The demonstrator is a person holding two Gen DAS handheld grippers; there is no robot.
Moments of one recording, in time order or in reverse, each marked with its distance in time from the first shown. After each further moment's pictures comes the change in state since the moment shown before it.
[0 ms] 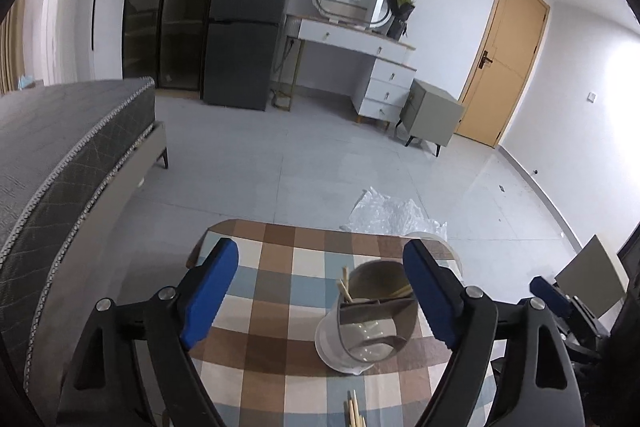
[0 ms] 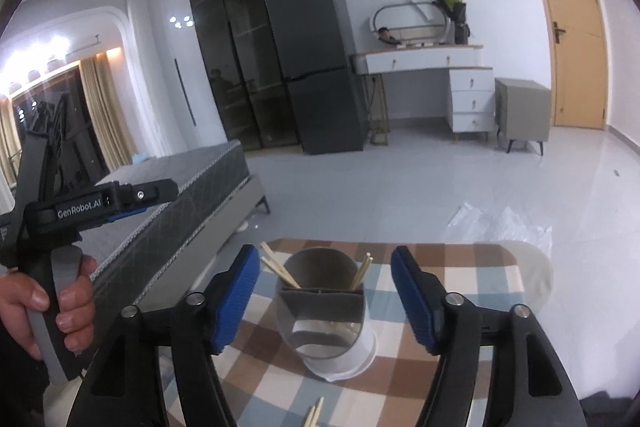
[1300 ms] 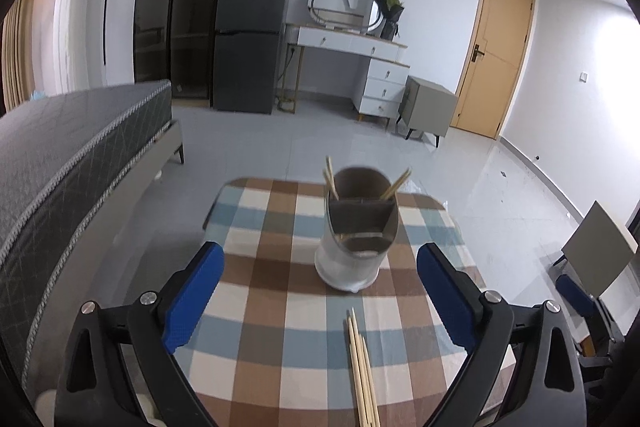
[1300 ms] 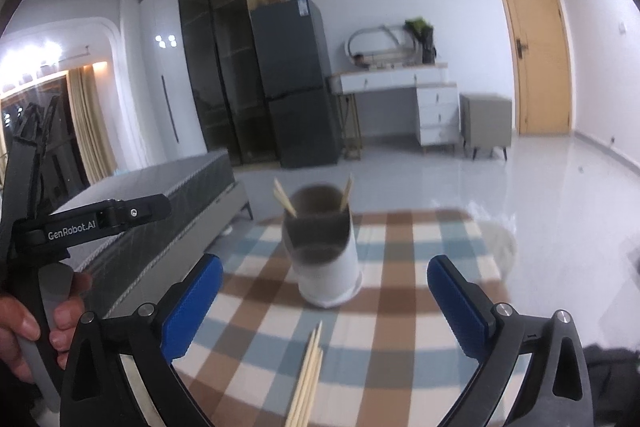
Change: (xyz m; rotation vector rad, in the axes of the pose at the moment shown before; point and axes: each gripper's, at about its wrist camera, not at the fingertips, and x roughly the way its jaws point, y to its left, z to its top) left arm -0.024 -0.009 -0.105 0.050 -0.029 0.038; right arm -0.076 0.030 -0.114 0.024 -0.034 -0.104
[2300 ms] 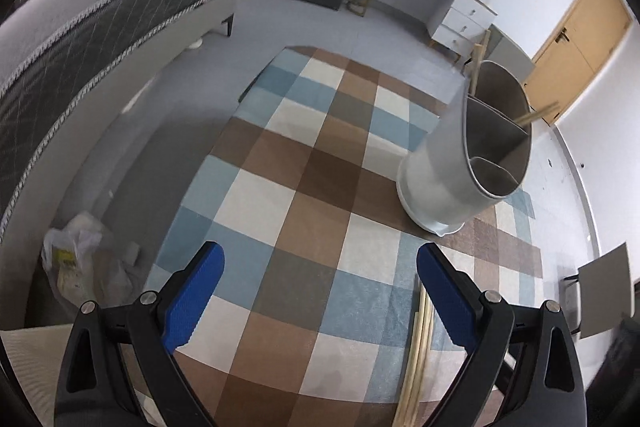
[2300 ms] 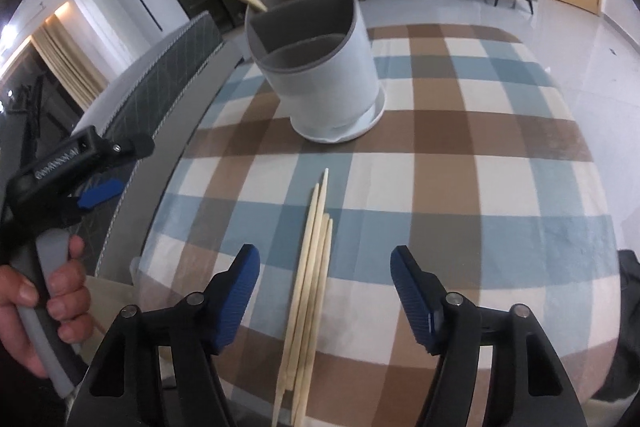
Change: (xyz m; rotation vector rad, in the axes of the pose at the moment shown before) left arm 0.093 0.073 -0.054 -0.287 0.350 0.103; right arm 0.129 -0.008 -0.076 0.108 0.552 0.075
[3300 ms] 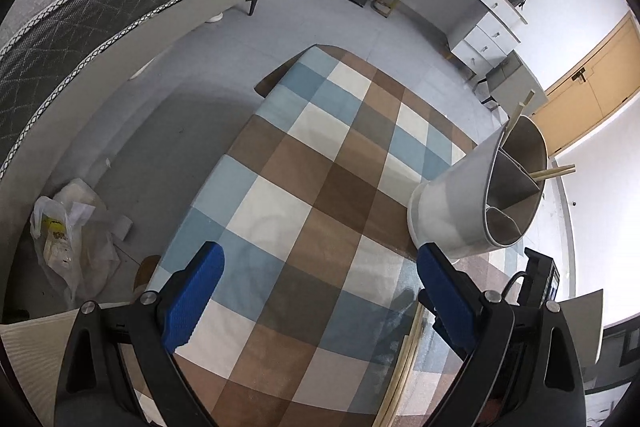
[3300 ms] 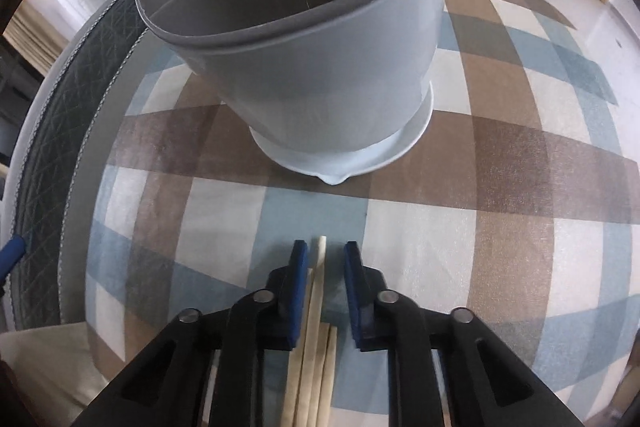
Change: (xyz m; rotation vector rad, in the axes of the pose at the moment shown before) left arm 0.003 0.028 0.028 -0.145 0.040 -0.033; right arm 0.109 0.004 0.063 0.009 0.212 -0.134
